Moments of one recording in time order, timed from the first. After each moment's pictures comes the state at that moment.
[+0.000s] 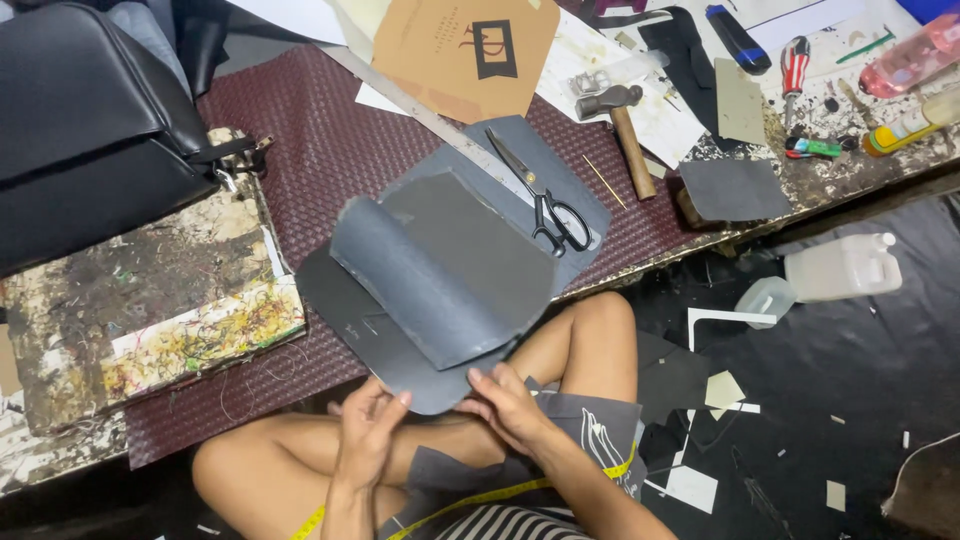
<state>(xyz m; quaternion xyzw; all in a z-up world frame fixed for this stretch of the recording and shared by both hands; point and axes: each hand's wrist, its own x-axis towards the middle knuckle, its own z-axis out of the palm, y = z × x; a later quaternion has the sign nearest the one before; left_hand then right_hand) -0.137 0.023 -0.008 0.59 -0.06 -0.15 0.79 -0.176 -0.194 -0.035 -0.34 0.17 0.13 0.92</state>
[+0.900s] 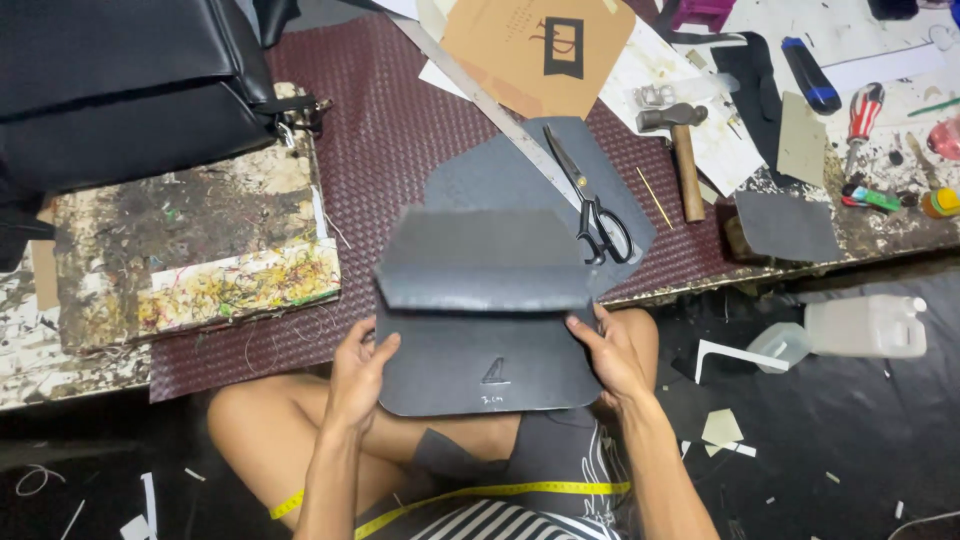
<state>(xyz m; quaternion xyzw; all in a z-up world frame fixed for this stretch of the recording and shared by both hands) -0.097 0.037 -0.019 0.58 0.15 -0.10 0.79 -0.131 -0.293 0.003 -0.56 0.29 0.03 0.77</state>
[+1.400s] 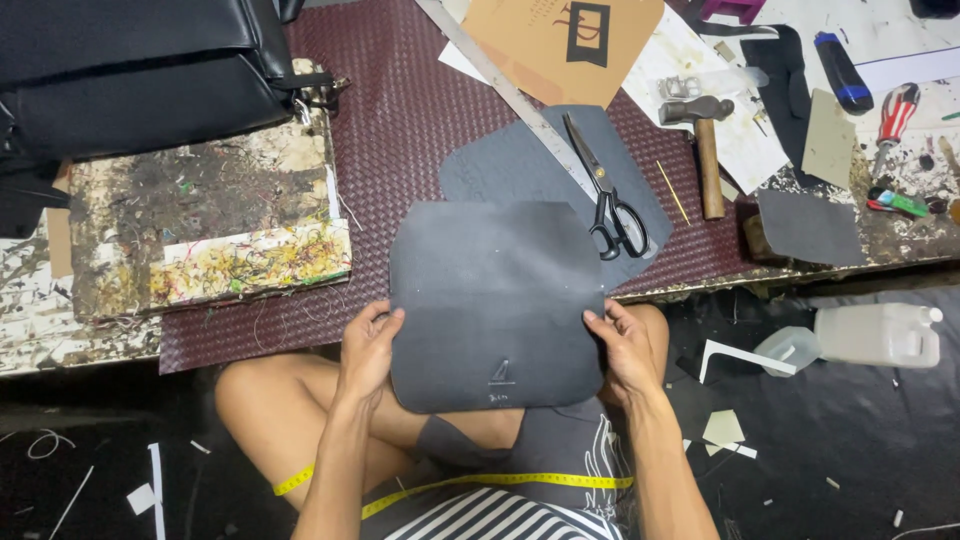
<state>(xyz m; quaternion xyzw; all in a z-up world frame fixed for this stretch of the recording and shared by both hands) -0.091 0.036 -0.029 0.61 0.17 -0.09 0.77 -0.137 -0.305 -0.026 -0.58 0.24 -0.02 0.78</state>
